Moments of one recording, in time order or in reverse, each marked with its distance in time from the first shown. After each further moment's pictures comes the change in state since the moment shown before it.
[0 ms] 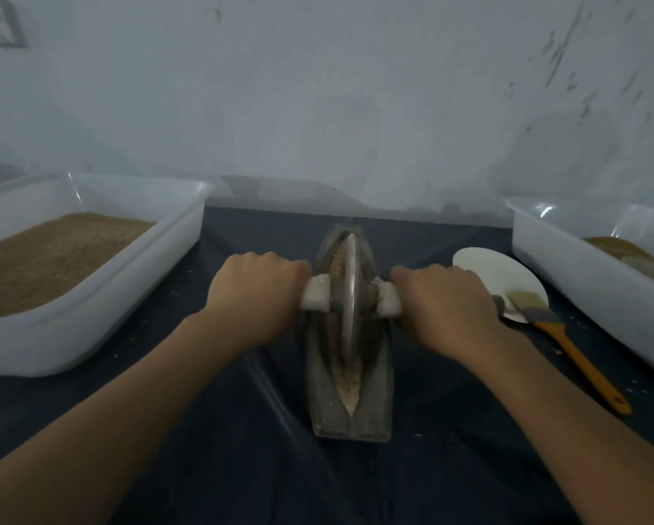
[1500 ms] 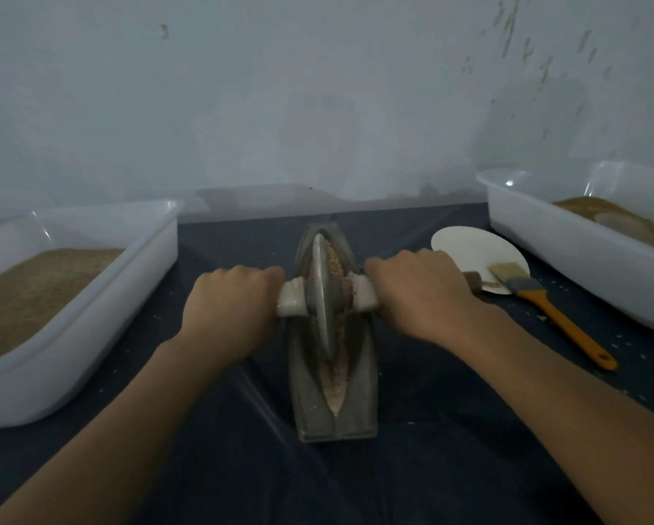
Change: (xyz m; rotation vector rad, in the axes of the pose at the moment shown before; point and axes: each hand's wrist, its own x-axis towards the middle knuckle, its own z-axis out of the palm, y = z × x) left_hand -0.004 -0.002 0.011 0.019 0.145 0.026; right_hand -0.001 -0.006 -0.011 0.034 -0.040 -0.005
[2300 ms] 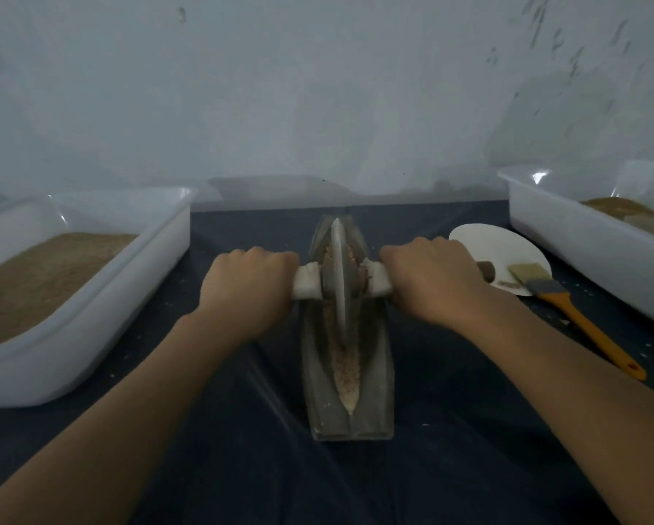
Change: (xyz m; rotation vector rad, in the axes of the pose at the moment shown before) left_hand 0.013 -0.003 0.003 -0.004 -0.111 -0.049; right_hand 0.019 0.009 0.015 0.022 -0.048 0.000
